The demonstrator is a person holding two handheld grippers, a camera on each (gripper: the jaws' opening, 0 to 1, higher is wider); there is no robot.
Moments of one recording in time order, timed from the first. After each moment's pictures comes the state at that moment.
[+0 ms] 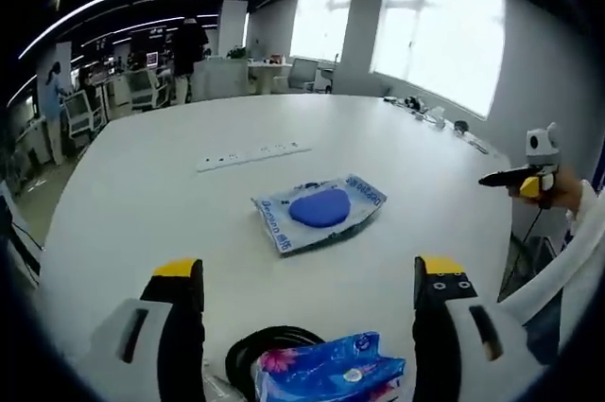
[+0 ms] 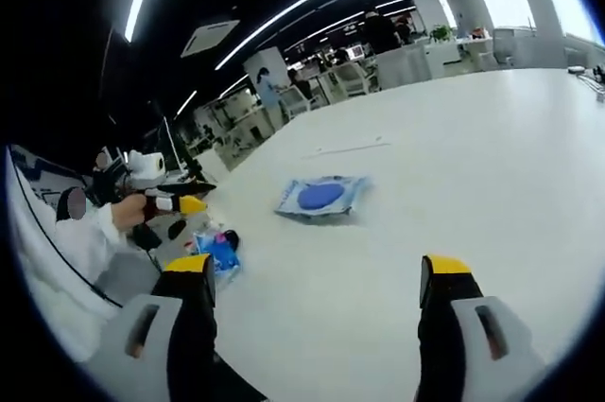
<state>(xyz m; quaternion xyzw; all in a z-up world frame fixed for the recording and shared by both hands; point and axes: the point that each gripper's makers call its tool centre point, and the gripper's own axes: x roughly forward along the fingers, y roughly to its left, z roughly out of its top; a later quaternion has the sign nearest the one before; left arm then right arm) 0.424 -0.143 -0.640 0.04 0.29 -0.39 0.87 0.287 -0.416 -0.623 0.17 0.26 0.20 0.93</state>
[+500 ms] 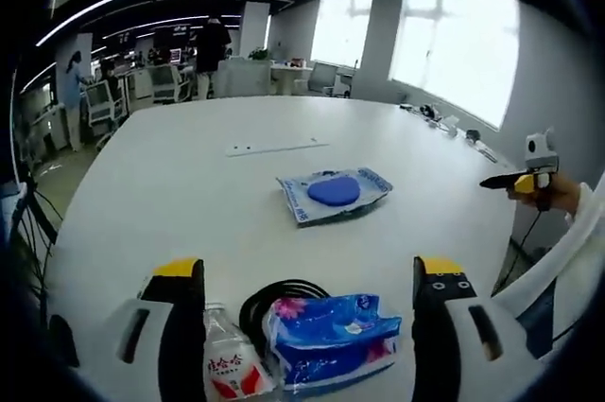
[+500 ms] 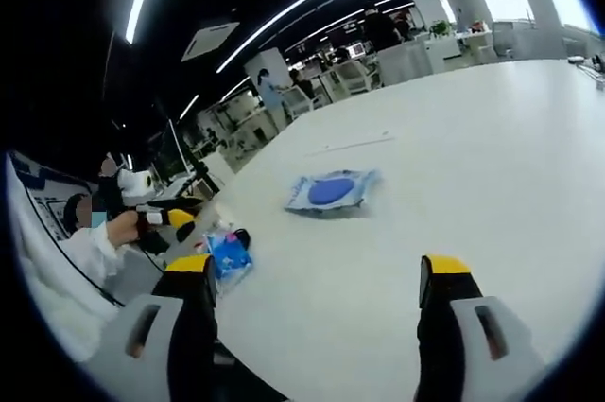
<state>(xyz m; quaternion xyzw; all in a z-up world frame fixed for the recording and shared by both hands) 0.394 -0.098 -0.635 0.02 0.29 -0.35 0.89 0.278 -0.406 -0.625 0.19 0.26 0.20 0.92</state>
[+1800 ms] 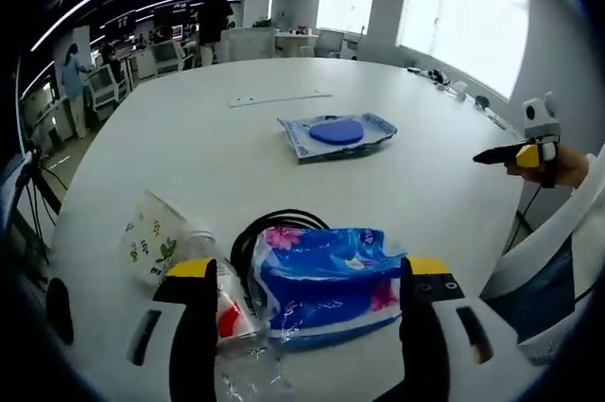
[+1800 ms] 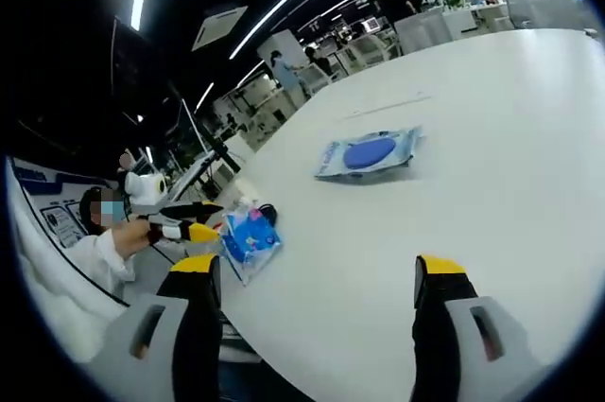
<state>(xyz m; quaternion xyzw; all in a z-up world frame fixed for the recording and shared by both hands) 0.353 -0.082 -0.693 0.07 0.35 -0.33 0.87 0.279 -0.330 -0.669 0.21 0.31 0.26 0.89</state>
